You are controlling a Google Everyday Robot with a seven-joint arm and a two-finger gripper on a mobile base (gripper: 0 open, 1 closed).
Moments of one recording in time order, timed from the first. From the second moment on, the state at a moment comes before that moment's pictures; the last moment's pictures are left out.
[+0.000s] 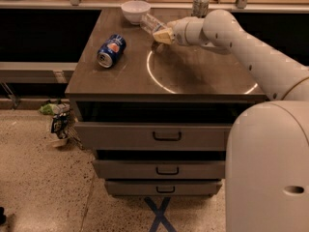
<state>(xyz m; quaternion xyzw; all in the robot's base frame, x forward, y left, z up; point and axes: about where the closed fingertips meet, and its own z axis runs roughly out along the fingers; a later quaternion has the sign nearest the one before) 0.876 -0.061 0.872 -0.35 0.73 0.12 0.58</state>
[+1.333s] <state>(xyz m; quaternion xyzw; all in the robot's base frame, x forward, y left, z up) 0.797 -0.127 0.917 -0.30 0.74 0.12 0.59</state>
